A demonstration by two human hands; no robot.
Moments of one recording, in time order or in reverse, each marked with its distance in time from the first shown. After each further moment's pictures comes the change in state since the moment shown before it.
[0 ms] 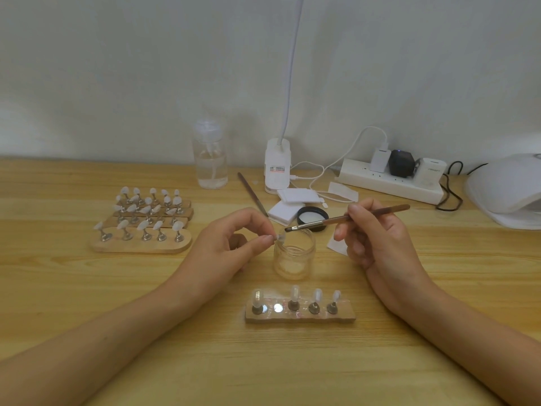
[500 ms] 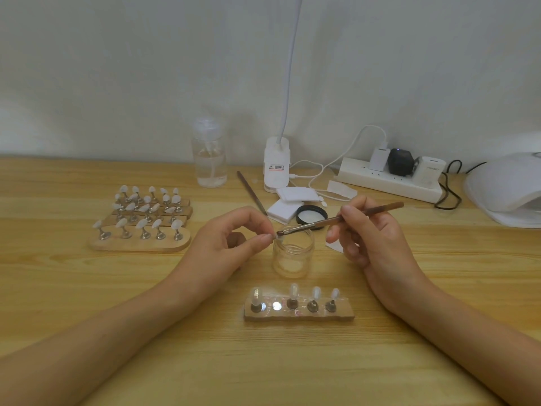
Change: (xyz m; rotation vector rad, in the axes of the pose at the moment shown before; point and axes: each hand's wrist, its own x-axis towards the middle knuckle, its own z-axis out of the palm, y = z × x) left_hand 0.000 -0.001 -0.001 -0.004 -0.003 0.005; right_hand -0.002 -0.001 0.002 -0.038 -0.066 -0.028
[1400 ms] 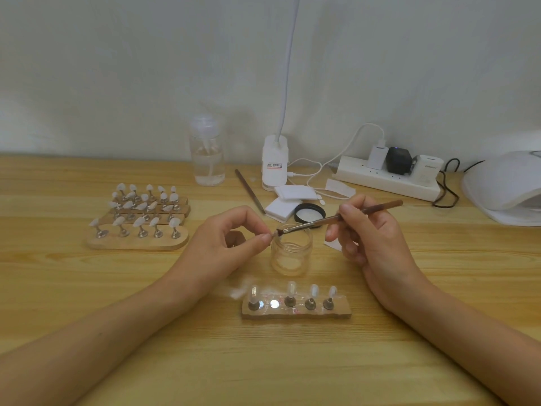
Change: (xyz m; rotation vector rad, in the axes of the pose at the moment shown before) left_hand -0.001 -0.002 -0.001 0.009 0.015 -0.066; right_hand -0.001 -0.001 0.001 -0.004 0.025 0.008
